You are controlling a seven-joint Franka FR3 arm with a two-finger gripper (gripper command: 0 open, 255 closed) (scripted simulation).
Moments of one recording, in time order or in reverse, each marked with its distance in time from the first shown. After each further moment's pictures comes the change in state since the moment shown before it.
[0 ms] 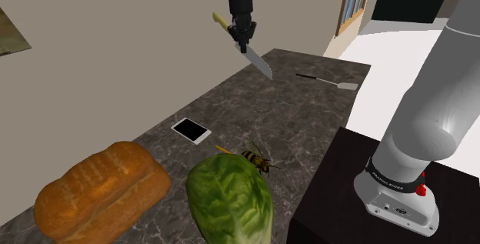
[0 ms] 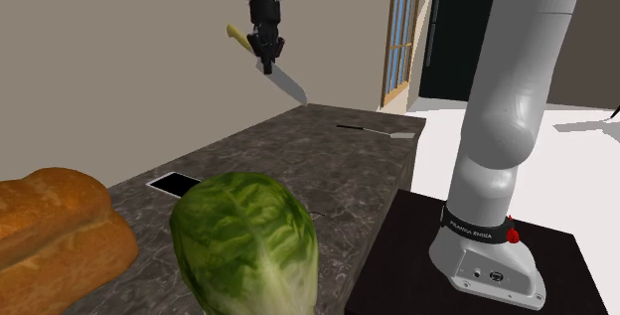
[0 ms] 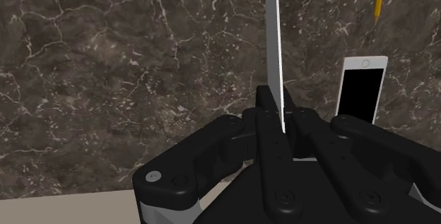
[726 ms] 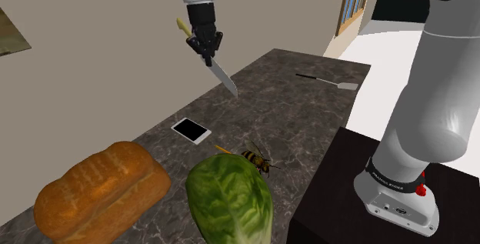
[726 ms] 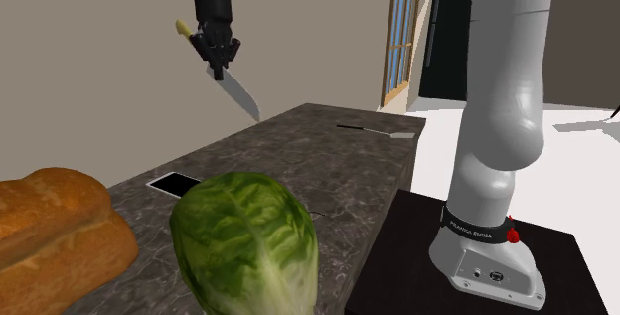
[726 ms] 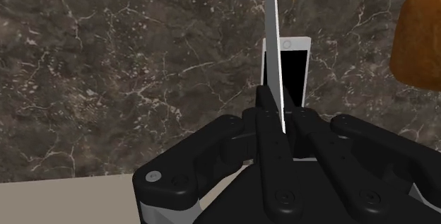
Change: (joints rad) arm 0.128 0.149 0.119 0.178 0.005 0.001 0.249
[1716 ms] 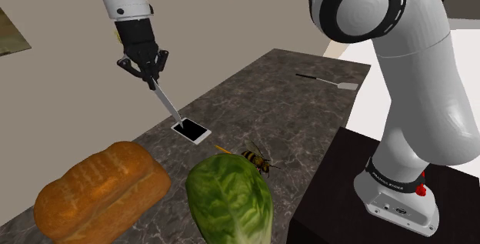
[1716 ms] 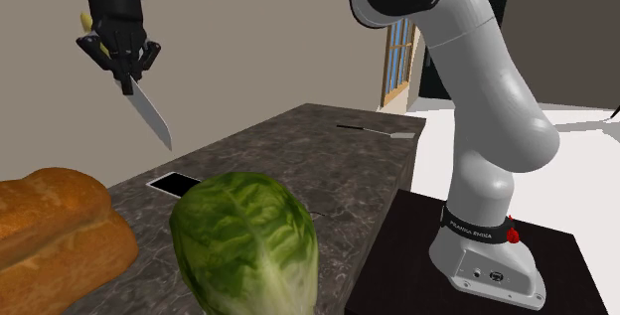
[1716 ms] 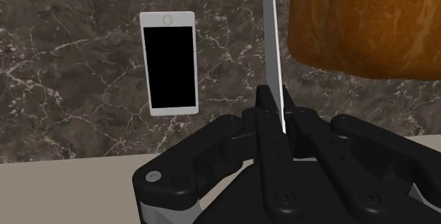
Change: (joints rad) arm 0.227 0.400 0.093 0.555 -0.080 -0.121 0.304
